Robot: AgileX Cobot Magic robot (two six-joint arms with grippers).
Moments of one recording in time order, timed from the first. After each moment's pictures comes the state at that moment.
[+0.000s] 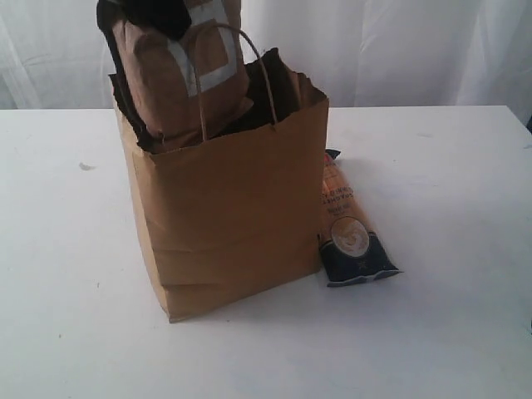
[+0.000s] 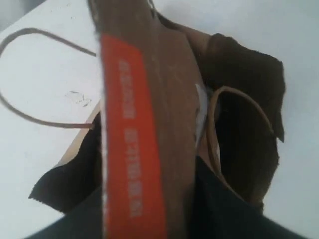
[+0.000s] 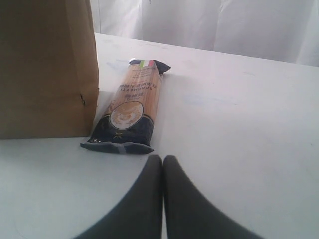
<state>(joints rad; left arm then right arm) -0.57 1.59 -1.93 -0.15 1.32 0.19 0.34 0.01 0.00 -0.13 0.32 0.06</state>
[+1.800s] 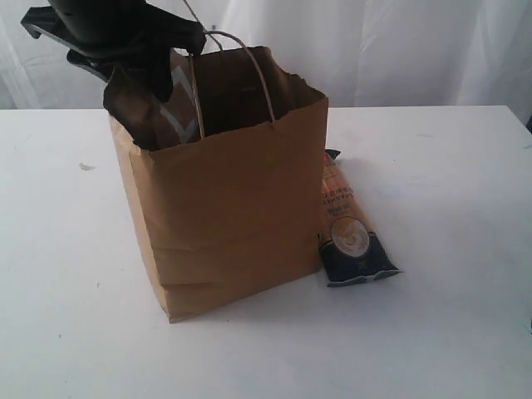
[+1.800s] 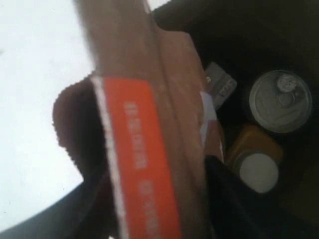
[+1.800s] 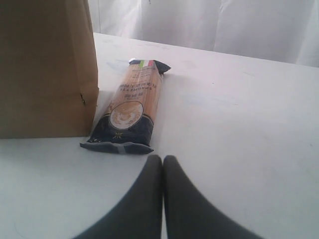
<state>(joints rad) -0.57 1.69 -1.84 0.05 1.32 -0.22 0.34 0.01 0.00 -0.13 0.32 0.06</state>
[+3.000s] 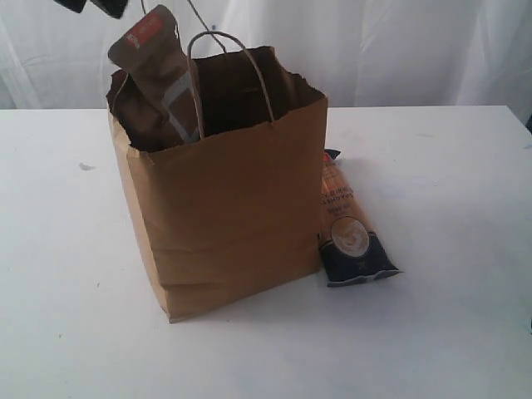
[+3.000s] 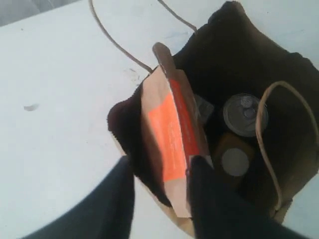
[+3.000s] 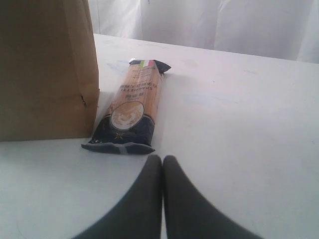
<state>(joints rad) -0.57 1.46 -1.85 0.06 1.32 -0.12 0.34 0.01 0.00 -0.13 0.32 0.09</state>
